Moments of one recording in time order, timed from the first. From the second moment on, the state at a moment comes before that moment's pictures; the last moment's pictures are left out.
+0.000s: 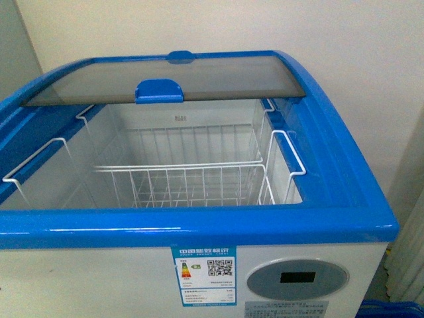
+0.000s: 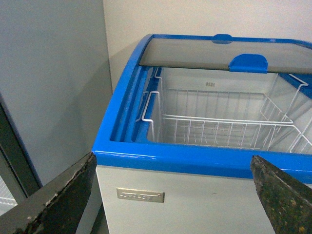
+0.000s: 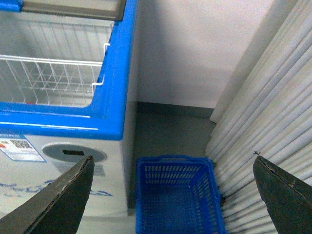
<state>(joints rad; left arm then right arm) 0.00 0.01 0.01 0.00 0.00 0.00 0.63 0.52 0.62 -0.61 0.68 0.23</state>
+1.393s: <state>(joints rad) 0.00 0.01 0.01 0.00 0.00 0.00 0.00 0.01 0.04 0.00 0.00 0.00</state>
